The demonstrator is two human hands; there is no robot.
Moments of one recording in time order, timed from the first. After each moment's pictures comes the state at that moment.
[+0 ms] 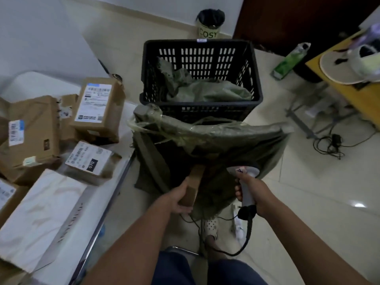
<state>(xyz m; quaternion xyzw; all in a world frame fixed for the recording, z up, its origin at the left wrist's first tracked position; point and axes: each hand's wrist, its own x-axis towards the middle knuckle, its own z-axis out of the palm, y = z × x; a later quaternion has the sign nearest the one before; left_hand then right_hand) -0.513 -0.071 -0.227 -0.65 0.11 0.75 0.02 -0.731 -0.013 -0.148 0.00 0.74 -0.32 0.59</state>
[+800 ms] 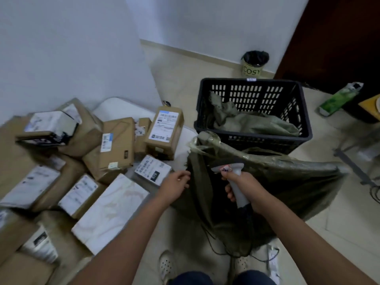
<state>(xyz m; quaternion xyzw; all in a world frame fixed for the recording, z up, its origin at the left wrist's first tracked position) -0.375 -0.134 -0.128 -0.67 0.51 0.51 -0.17 -0.596 -0.104 -0.068 -0.27 0.66 -0.26 0.65</state>
